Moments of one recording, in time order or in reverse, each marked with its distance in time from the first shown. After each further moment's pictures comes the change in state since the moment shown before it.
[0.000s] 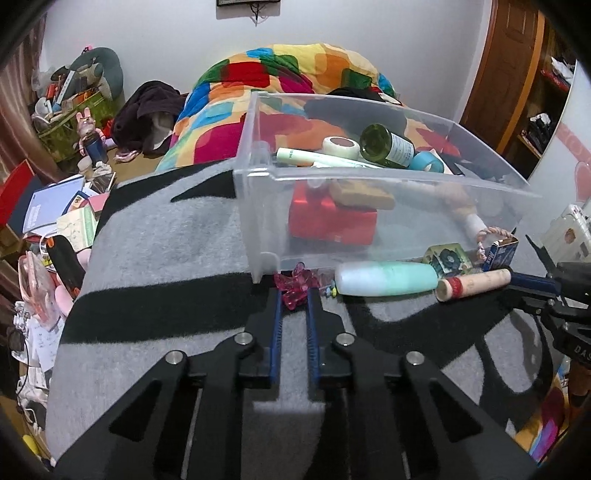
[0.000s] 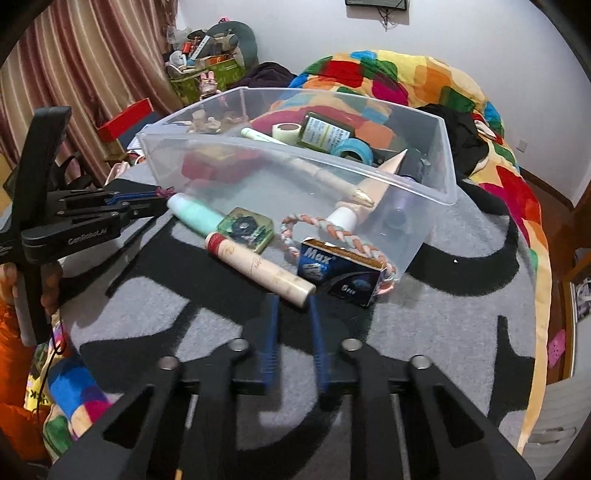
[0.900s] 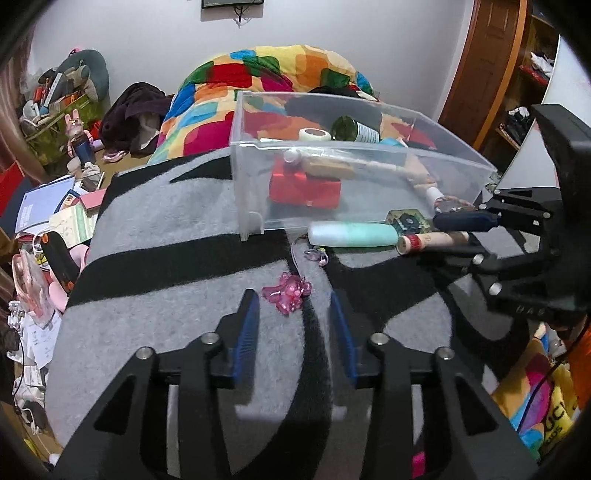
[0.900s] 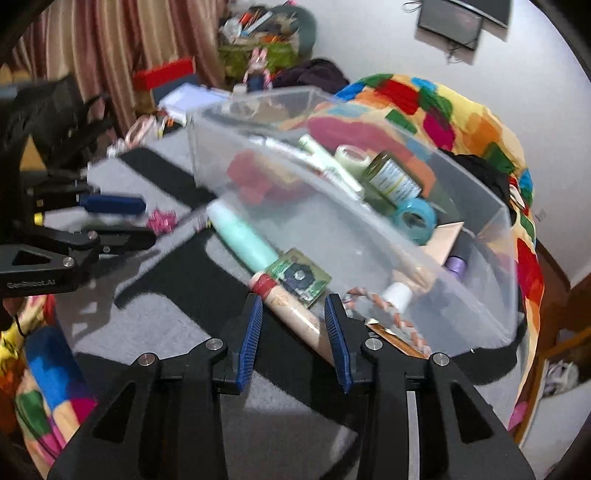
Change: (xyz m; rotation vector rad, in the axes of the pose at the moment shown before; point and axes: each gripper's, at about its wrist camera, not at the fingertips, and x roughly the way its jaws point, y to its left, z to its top) left arm -0.026 -0.004 -0.023 0.038 0.005 -0.062; right arm 0.034 0.046 0.038 -0.302 0.088 -0.059
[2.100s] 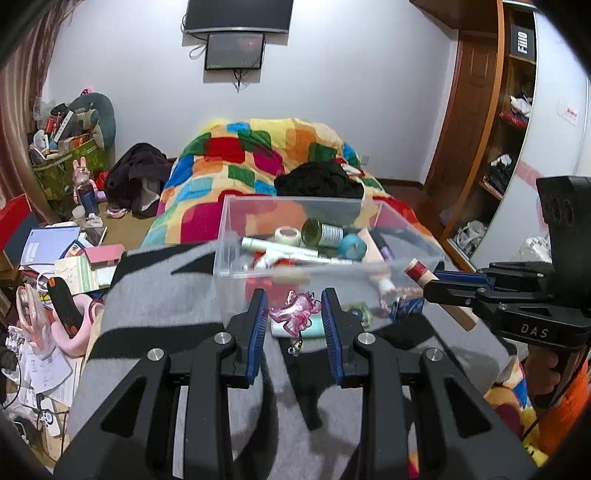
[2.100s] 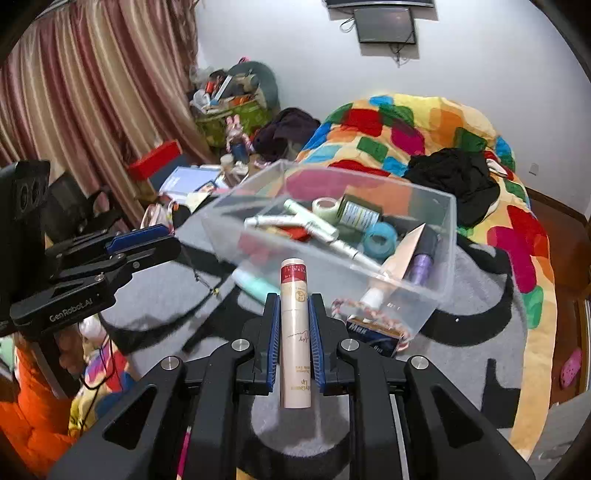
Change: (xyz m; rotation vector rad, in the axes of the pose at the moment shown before) left arm -0.075 -0.026 0.033 -0.019 -0.278 -0.032; right arm -0.086 -0.034 -0.013 0.332 -0.267 0.113
